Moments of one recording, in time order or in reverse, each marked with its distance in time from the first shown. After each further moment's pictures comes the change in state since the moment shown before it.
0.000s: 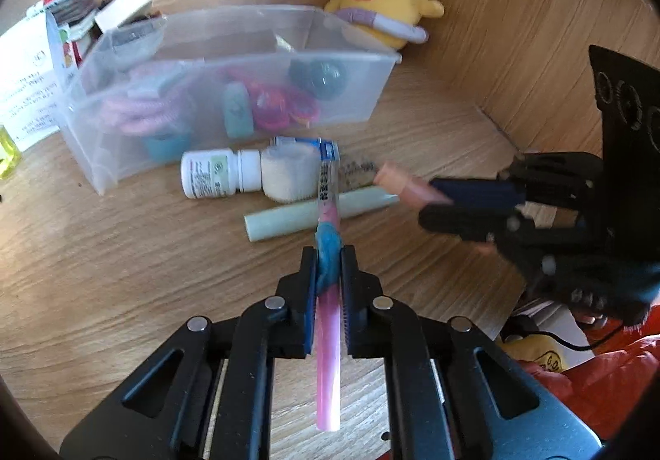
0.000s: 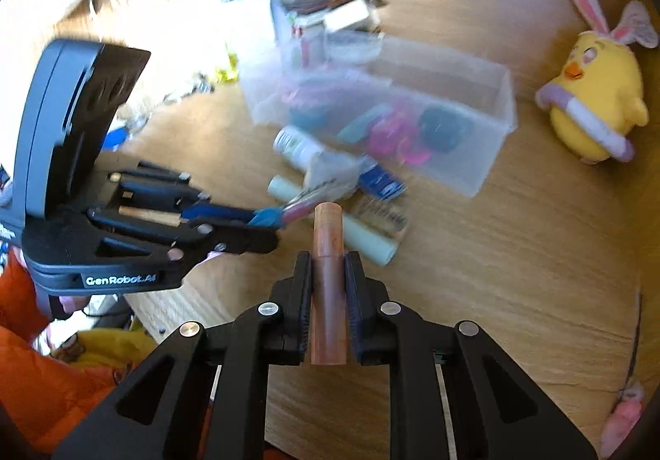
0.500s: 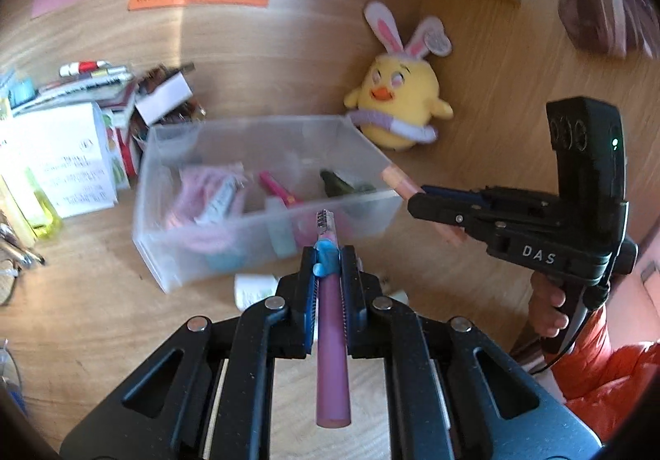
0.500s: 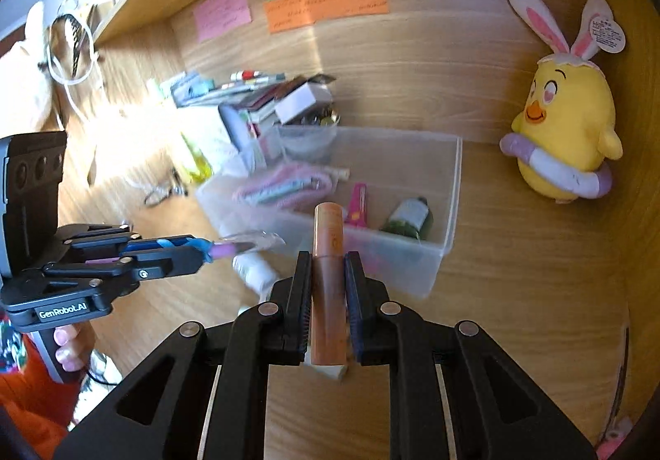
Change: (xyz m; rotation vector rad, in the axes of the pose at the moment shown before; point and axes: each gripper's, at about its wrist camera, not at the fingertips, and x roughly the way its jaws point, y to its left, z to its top) left arm -0.055 0.025 0.054 -0.035 -0.219 0.034; right arm -0.018 -0.037 0.068 0.169 -0.174 -0.001
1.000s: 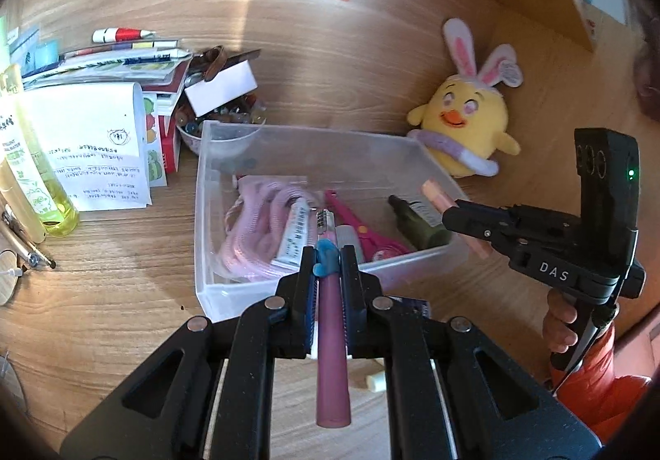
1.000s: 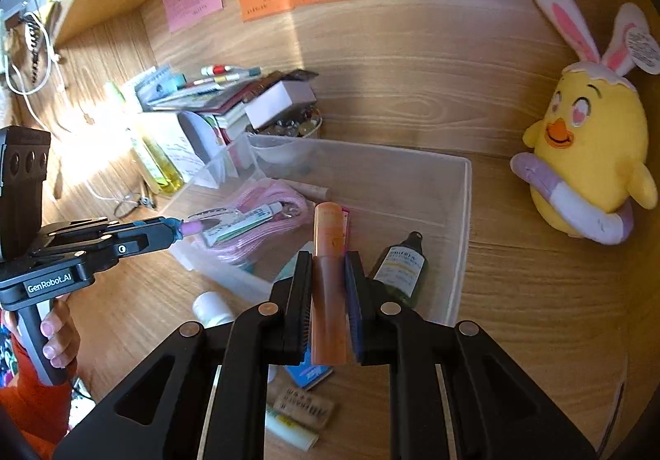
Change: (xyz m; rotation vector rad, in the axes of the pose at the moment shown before) left arm 0.029 0.066 0.021 -0.133 0.024 0.070; right arm 0.056 -0.002 0.041 -0.013 0.076 -0.037
